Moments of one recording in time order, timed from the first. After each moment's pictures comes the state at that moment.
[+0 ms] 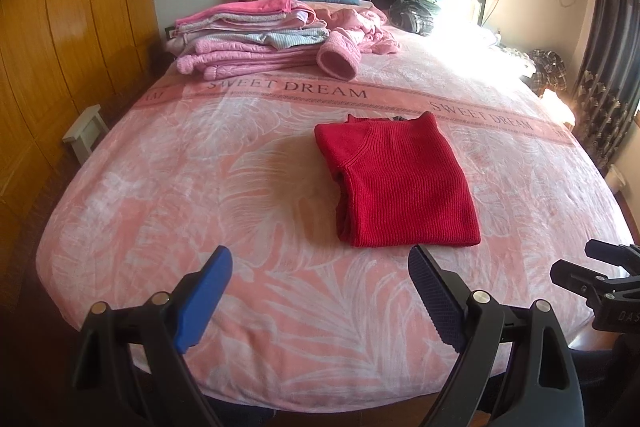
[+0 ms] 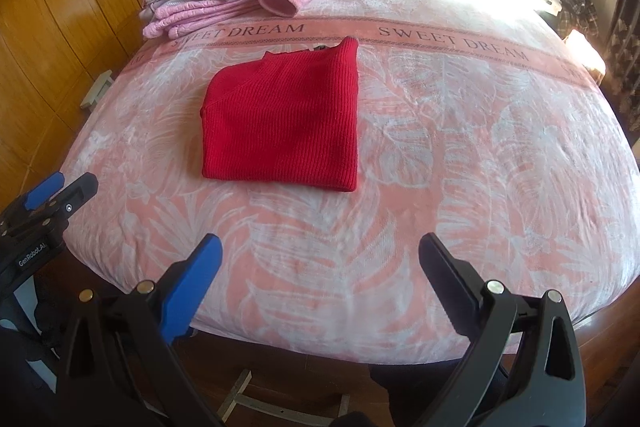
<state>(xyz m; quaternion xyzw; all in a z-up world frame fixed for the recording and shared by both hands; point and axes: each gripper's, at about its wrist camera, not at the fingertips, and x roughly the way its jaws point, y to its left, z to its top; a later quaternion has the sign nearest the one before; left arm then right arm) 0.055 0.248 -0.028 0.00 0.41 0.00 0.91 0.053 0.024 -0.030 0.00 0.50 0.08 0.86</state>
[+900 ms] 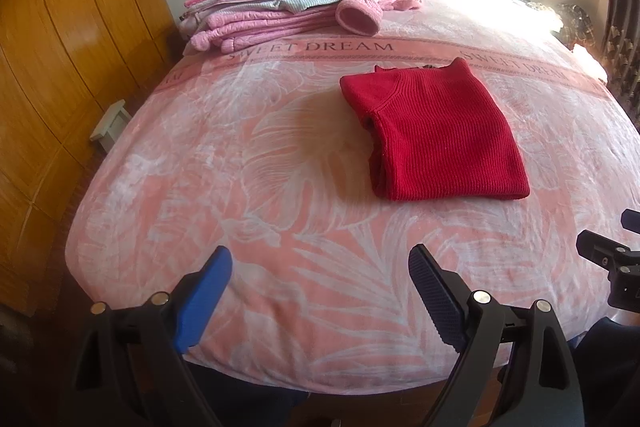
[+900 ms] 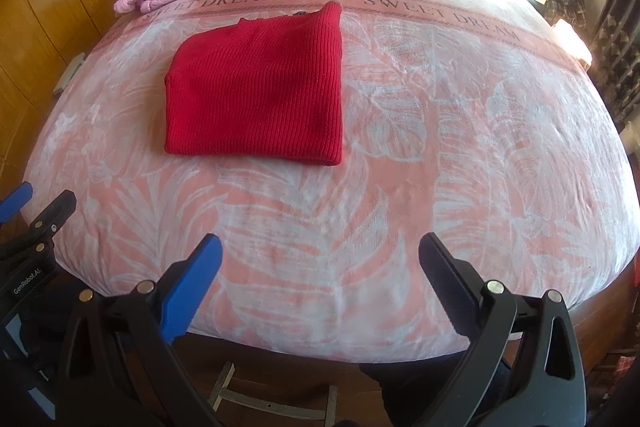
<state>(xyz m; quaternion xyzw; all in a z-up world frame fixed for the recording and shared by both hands) 0.060 0.241 -0.066 0.05 0.46 0.05 0.89 0.061 0.034 -0.072 -0.02 0.53 0.04 0.85</state>
